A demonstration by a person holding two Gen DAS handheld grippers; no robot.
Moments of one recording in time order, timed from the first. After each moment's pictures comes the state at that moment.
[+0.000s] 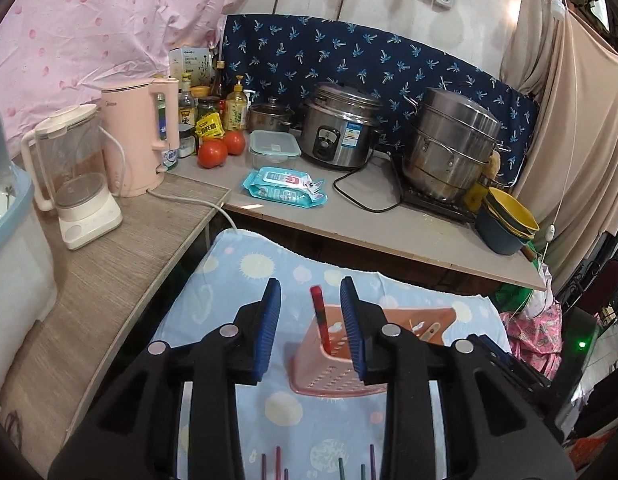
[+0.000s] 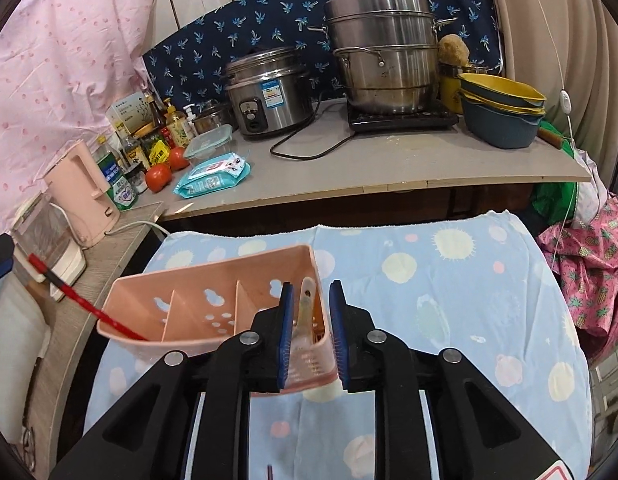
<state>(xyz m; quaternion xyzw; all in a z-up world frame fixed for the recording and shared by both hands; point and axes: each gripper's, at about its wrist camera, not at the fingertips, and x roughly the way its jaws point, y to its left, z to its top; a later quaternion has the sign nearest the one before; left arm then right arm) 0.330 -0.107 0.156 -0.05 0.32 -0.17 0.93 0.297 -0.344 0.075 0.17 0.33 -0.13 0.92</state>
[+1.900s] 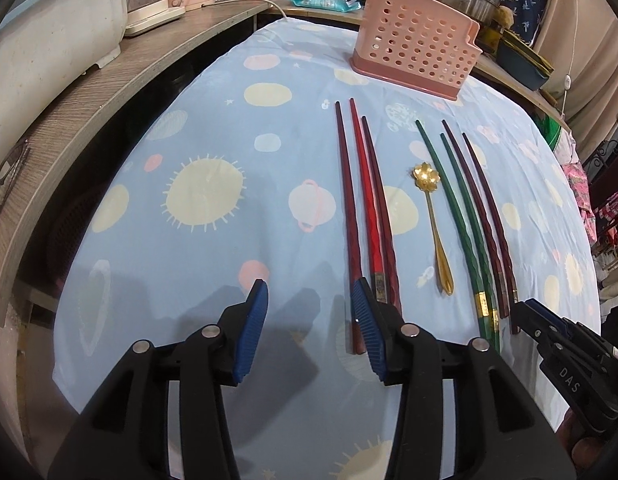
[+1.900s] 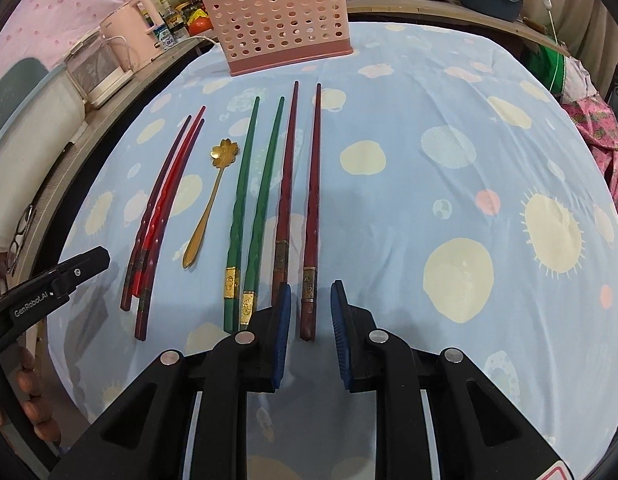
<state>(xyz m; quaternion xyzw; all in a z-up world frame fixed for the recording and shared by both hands) 0.103 -0.015 -0.040 0.02 0.50 -0.14 0.86 0.038 -0.211 -0.053 0.16 0.48 -0.08 0.86</state>
